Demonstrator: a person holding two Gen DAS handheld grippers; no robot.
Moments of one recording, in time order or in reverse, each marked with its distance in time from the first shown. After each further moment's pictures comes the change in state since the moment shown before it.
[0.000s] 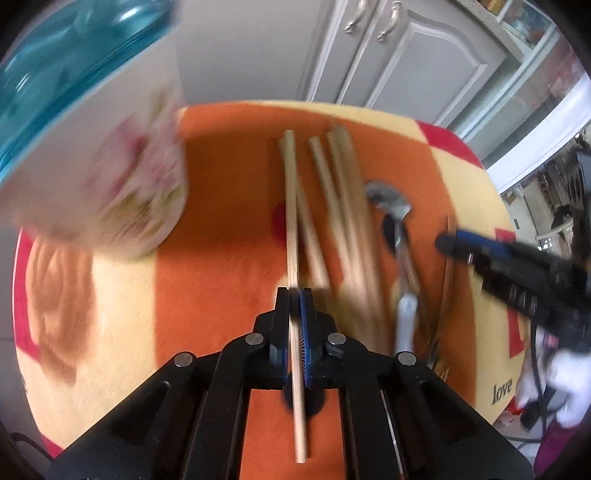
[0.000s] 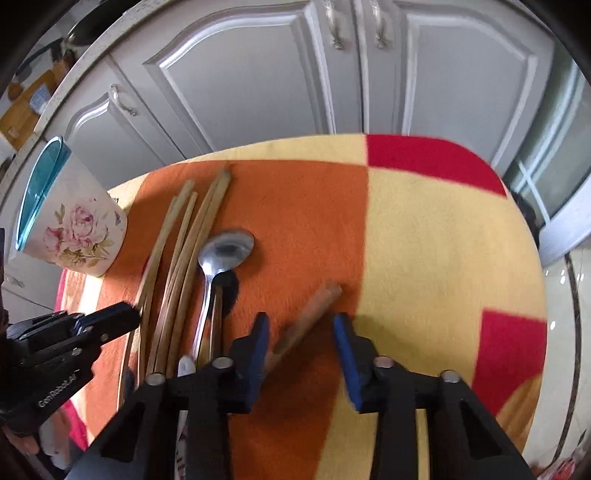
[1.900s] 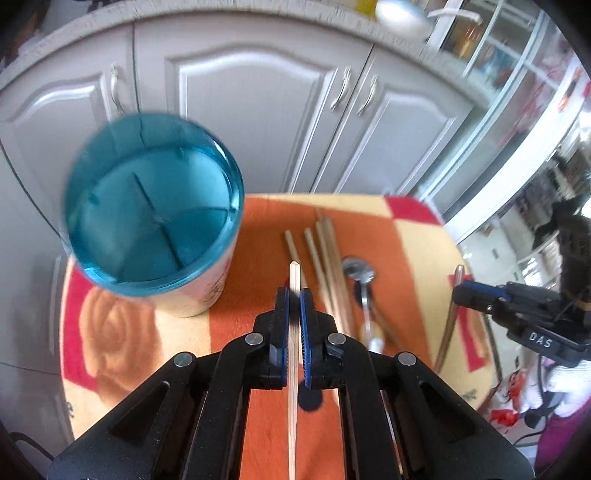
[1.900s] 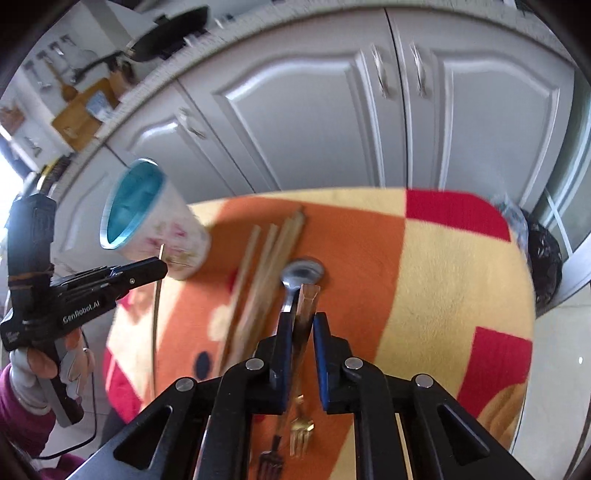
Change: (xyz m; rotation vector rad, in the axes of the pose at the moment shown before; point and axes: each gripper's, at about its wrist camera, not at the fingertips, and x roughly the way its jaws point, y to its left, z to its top) left arm -0.098 0.025 0.022 0.027 -0.227 -0.080; right arm -0.082 0.012 -0.007 -0.072 -0.111 0.195
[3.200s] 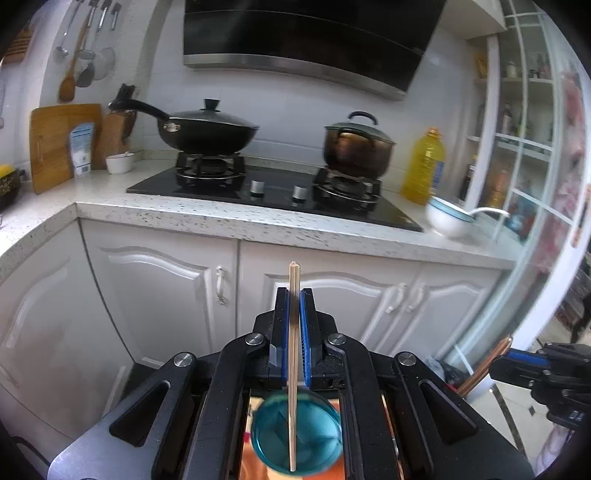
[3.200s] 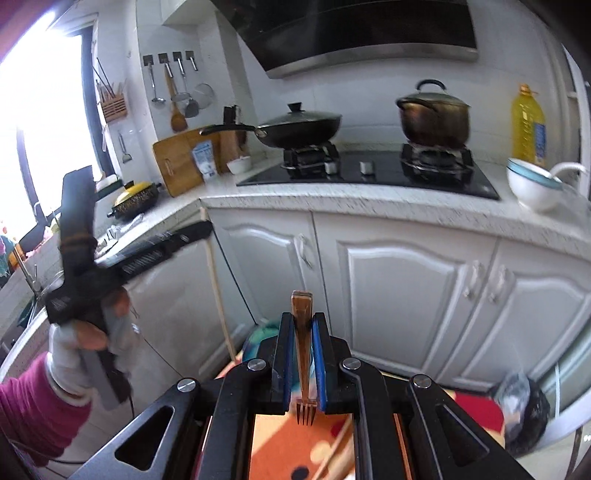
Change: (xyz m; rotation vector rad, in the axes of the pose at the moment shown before) left arm -0.162 0.055 0.121 -0.084 -0.564 0.213; right arm -0.112 0.169 0.119 -0.327 -0.347 0.115
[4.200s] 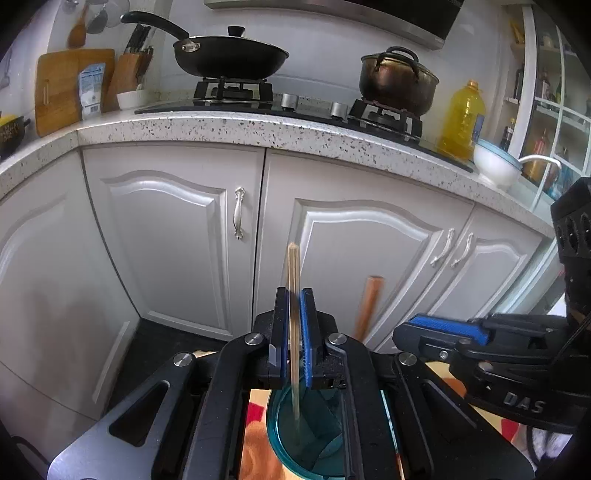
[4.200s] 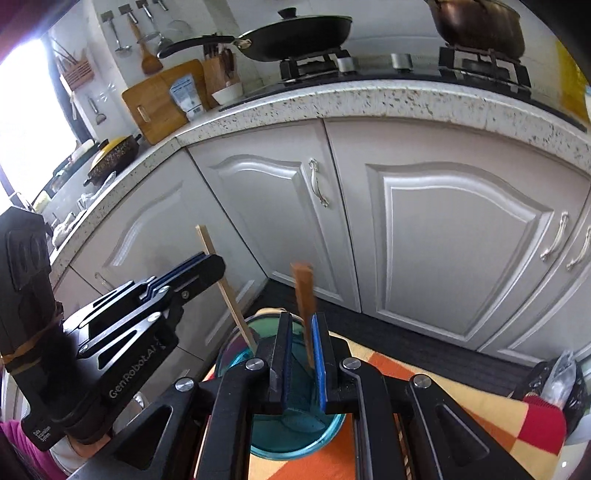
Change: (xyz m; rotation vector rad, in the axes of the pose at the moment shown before) left arm 0.081 0.023 -0.084 -0.032 0.176 0.076; right arm 0.190 -0.022 -0.017 0.072 0.262 0.082
